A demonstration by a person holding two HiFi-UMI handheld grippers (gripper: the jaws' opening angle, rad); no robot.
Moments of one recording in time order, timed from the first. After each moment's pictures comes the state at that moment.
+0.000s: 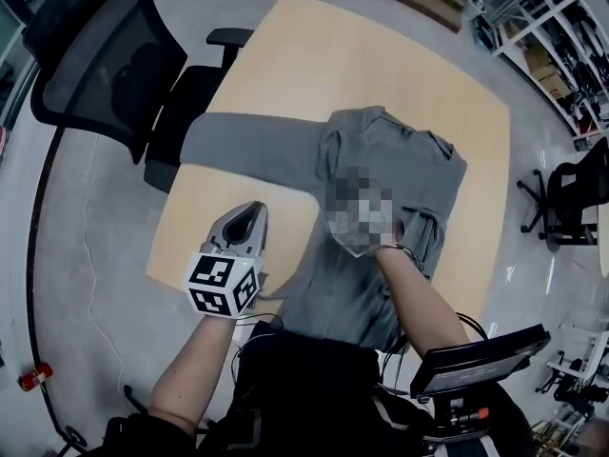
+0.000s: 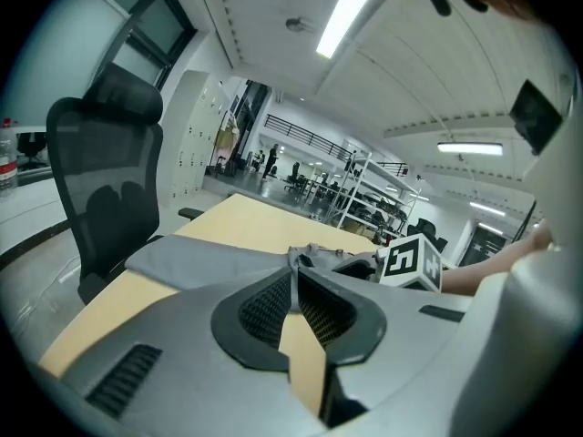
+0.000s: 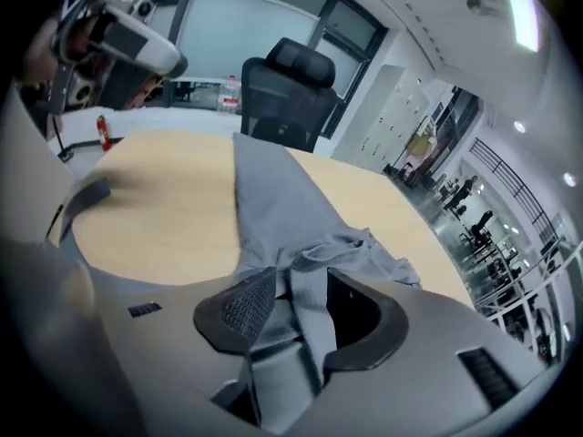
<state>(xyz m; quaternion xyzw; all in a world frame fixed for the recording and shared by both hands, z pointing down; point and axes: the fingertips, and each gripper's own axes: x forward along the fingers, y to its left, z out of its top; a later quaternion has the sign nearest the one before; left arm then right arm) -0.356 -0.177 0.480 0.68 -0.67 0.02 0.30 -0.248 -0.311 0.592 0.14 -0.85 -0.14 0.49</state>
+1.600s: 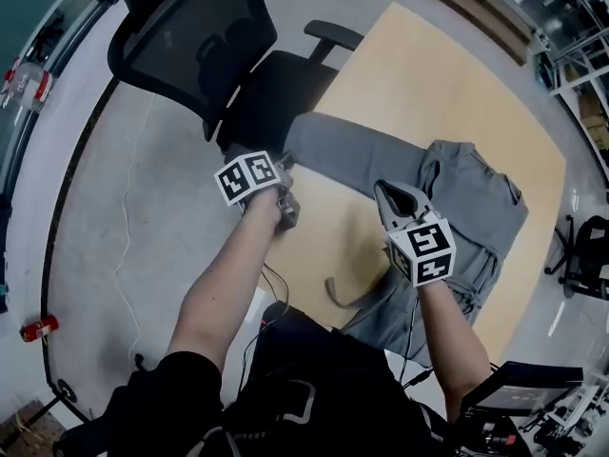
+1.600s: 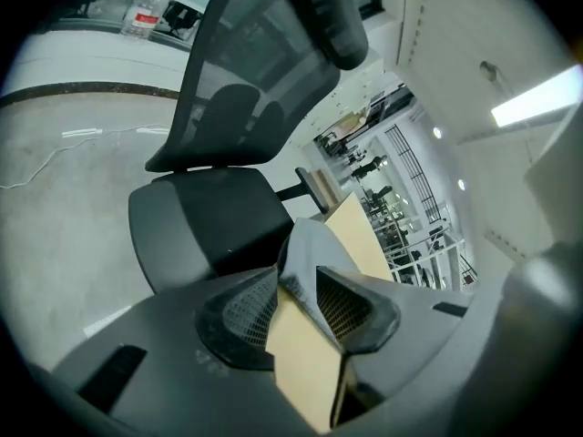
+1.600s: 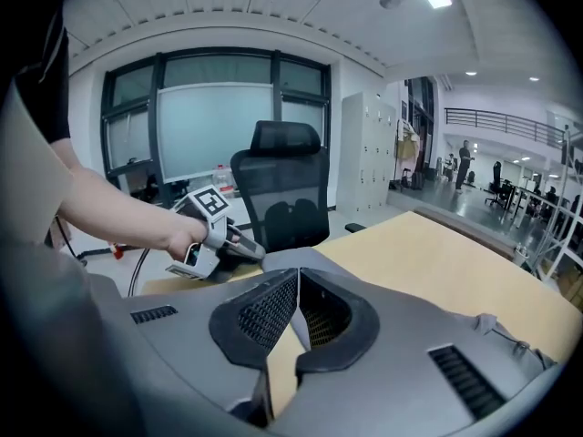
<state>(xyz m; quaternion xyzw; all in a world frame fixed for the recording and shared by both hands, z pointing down) -0.586 -0.184 0.632 0.43 -0.67 -0.19 0.57 -0.407 -0.237 0.484 0.13 -0.94 0.03 0.31</state>
